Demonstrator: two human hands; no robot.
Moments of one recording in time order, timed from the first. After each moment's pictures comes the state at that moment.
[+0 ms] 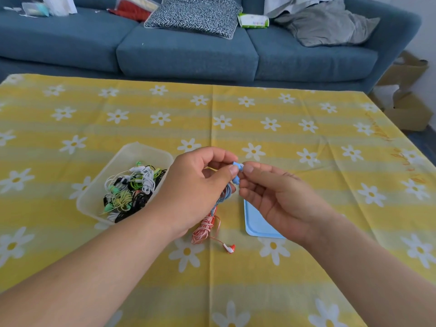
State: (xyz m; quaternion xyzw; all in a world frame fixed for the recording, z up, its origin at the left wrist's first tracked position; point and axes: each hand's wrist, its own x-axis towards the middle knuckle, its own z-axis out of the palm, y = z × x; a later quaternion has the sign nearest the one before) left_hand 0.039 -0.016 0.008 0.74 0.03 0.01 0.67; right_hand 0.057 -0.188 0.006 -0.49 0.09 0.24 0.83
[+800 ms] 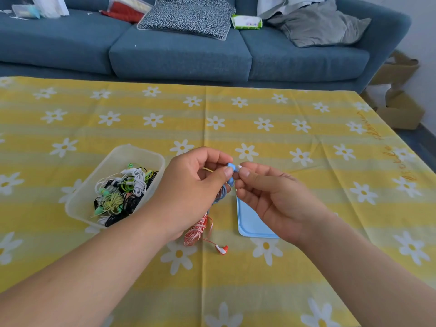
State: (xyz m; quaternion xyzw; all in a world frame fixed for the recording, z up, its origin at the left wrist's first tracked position) left_hand 0.041 -0.025 0.006 0.74 0.02 0.00 0.68; right_hand 0.053 -0.193 0.013 -0.48 0.12 0.22 0.84
